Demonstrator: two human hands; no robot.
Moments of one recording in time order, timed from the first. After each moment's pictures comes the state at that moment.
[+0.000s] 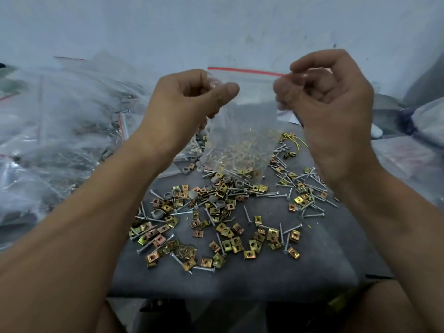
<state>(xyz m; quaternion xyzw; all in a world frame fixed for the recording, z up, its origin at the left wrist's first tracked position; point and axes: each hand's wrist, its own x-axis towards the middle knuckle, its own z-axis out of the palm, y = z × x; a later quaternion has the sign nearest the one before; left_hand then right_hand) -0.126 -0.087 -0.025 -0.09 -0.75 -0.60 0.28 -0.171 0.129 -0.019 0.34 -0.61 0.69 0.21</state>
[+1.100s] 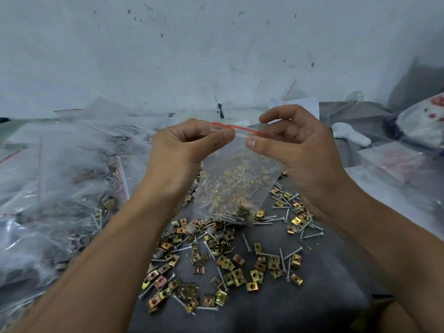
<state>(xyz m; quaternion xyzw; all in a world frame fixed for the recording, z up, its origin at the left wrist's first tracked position) -0.123 -0.059 -0.026 -0.11 -0.67 -0.69 0.25 -0.159 0.131 -0.023 0.28 -0.61 0.74 0.10</state>
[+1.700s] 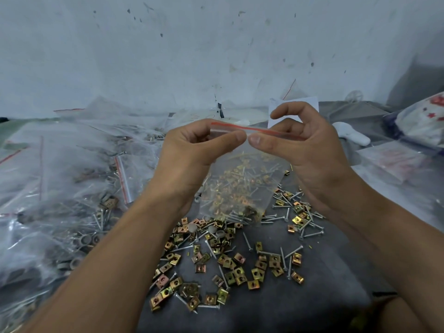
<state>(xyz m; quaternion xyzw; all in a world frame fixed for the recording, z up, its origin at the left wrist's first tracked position) -0.122 -0.052 -0.026 -0.12 -0.67 -0.70 0.22 -0.157 0.135 -0.018 0.27 -0.61 0.74 0.08</state>
